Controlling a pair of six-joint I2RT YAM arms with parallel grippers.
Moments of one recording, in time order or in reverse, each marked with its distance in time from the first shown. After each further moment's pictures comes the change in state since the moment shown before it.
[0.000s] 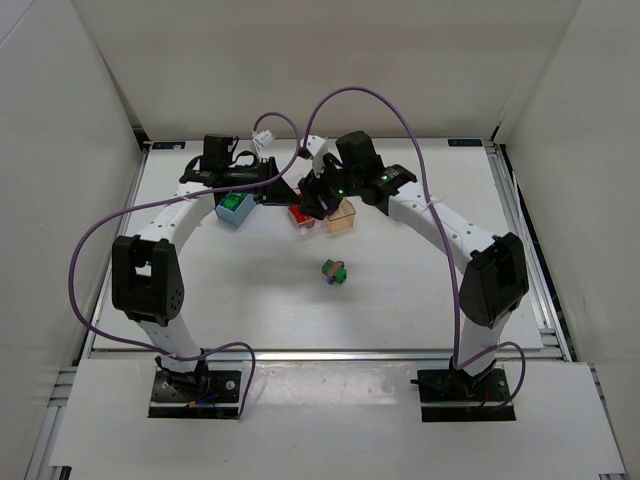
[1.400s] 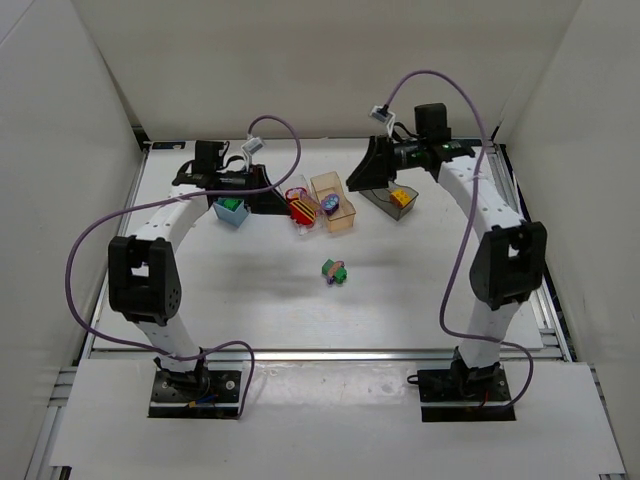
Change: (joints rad) left arm 0.071 -0.006 -0.048 -0.037 0.308 0.310; right arm -0.416 0.027 0.052 -0.047 -0.949 0.291
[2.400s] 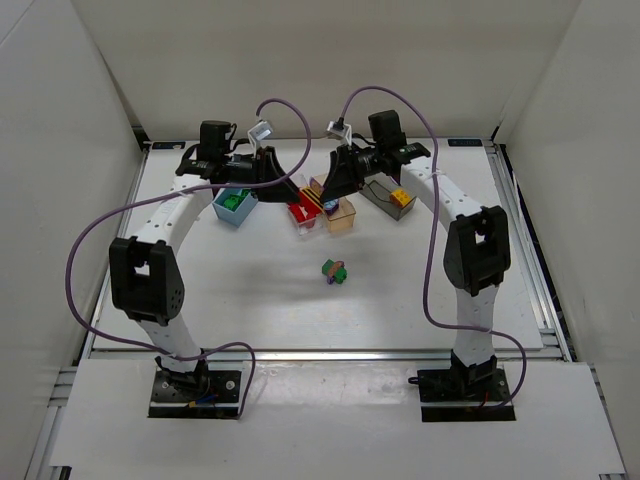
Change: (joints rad) left arm -0.072 0.007 0.159 0.000 0.013 0.027; right arm 0.166 0.222 0.137 0.071 -0.156 0.170
